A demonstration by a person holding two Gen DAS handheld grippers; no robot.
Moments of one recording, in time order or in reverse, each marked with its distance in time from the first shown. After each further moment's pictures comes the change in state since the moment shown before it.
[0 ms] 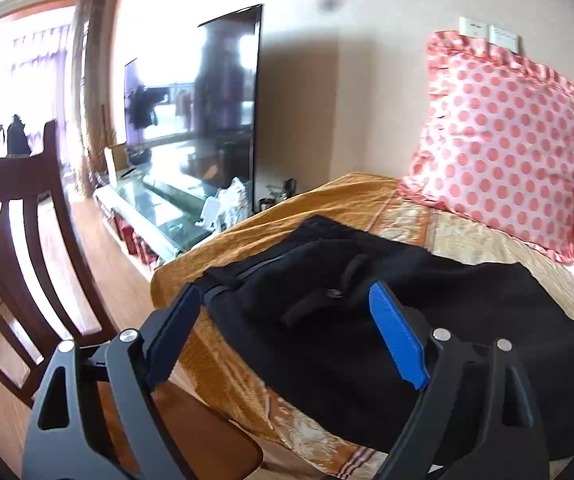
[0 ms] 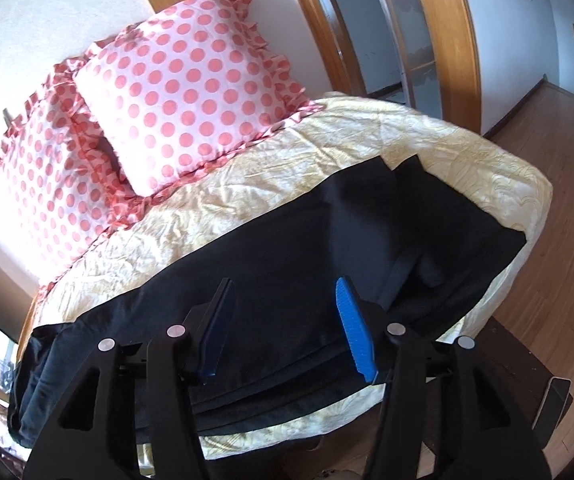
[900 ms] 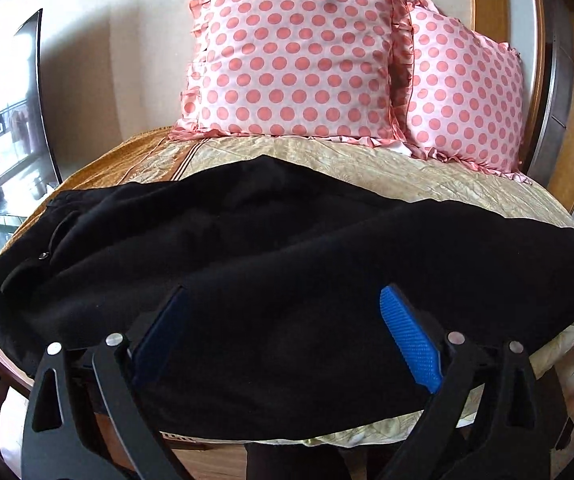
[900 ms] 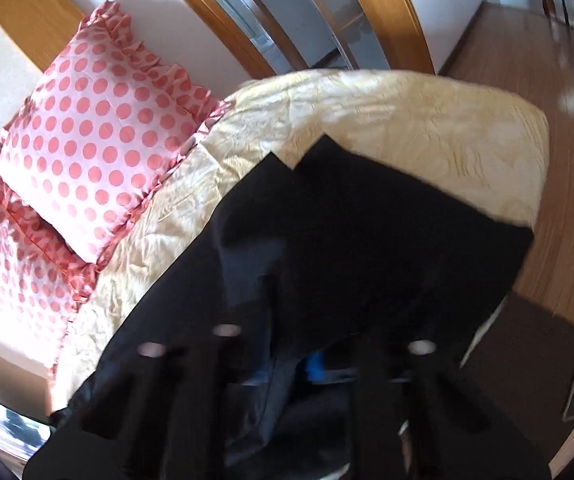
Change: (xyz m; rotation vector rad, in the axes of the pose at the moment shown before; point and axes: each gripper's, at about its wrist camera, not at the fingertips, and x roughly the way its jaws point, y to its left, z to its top) left arm -0.011 -0.165 -0.062 0.315 0.172 -0.504; right arm 0.053 -0.086 0.042 0.217 -0.039 -0.117
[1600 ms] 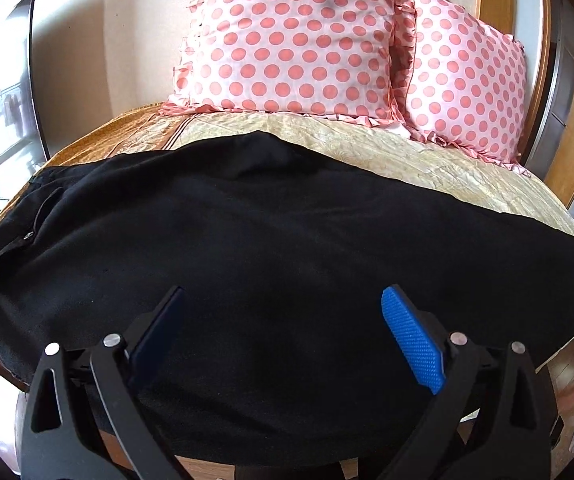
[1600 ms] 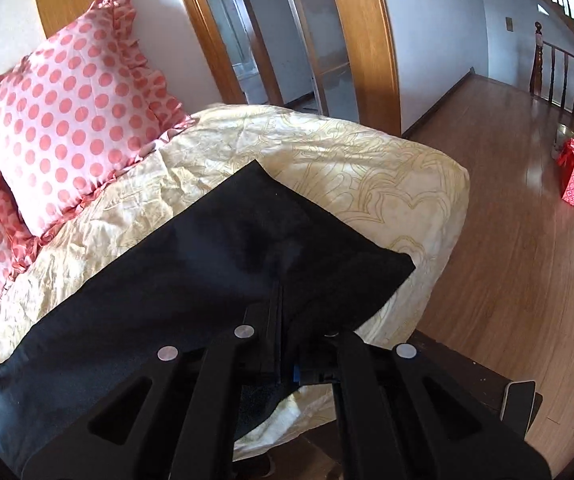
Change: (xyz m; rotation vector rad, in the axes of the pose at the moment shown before) left arm 0.016 0.004 -0.010 -0.023 0.065 -0.037; right arm -0.022 -0.028 -0.020 -0.154 -0.059 -0.186
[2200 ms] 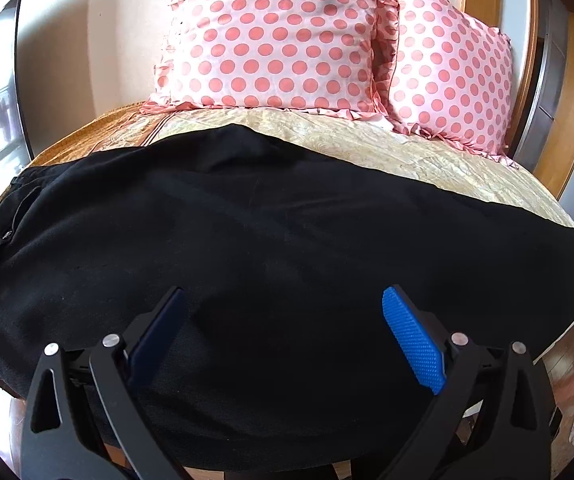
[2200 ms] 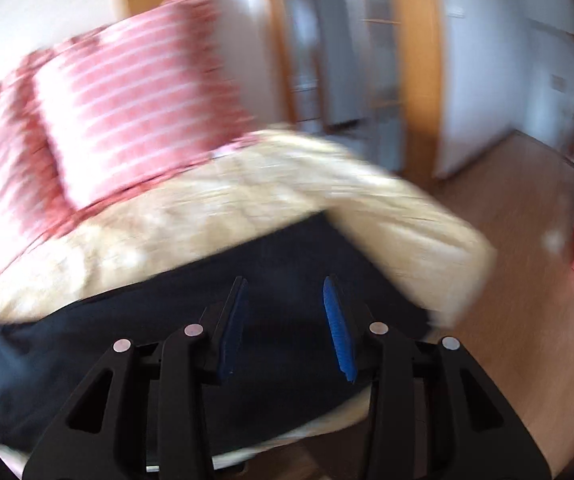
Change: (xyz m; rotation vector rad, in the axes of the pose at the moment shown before) left arm 0.004 -0.013 -0.004 0.039 0.001 -0.042; right arm -0.046 0.085 0.010 -0.310 -0.024 0.238
